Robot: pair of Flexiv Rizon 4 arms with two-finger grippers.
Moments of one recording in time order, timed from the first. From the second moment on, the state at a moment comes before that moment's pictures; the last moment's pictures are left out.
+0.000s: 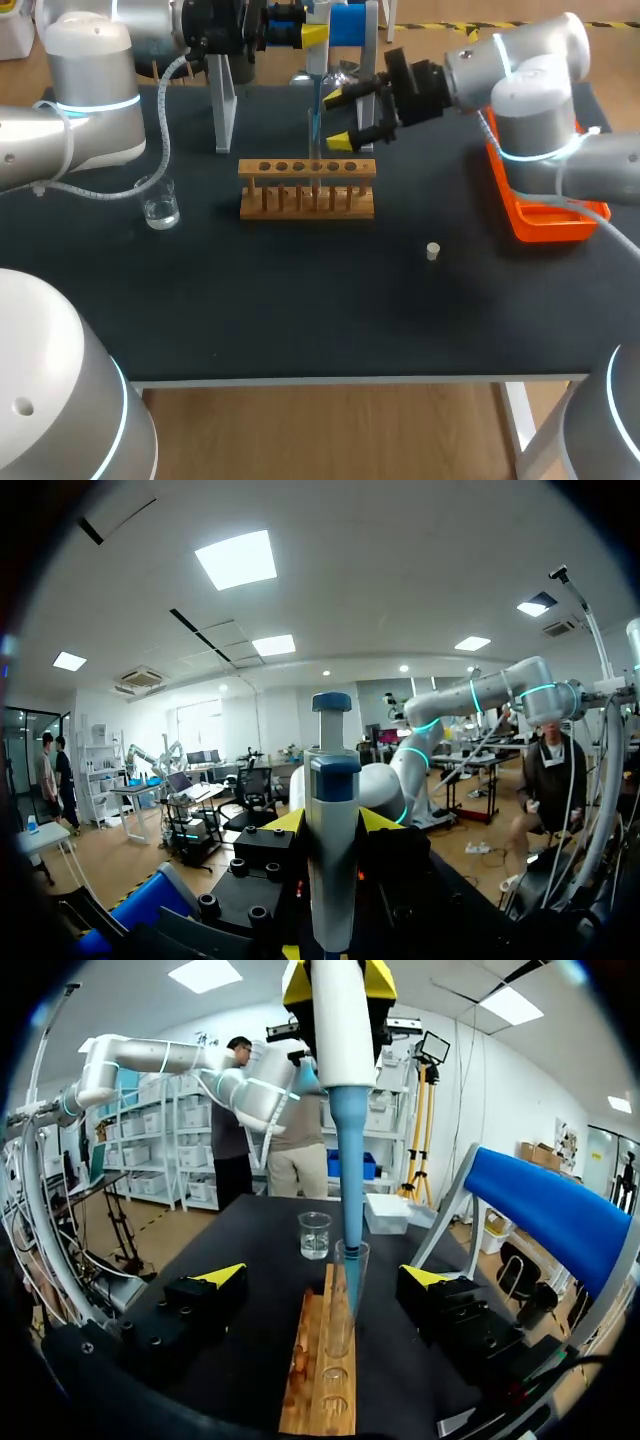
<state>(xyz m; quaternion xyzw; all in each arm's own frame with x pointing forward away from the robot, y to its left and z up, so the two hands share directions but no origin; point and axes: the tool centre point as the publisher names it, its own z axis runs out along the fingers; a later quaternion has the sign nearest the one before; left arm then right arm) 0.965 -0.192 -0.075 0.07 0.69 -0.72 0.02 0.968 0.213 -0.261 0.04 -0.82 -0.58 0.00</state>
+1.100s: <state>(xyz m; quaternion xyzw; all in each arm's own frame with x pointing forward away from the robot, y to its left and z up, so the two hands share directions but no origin) 0.965 -0.192 -0.075 0.07 0.69 -0.72 0.02 0.985 0.250 -0.311 0.01 -0.85 -0.52 -0.04</state>
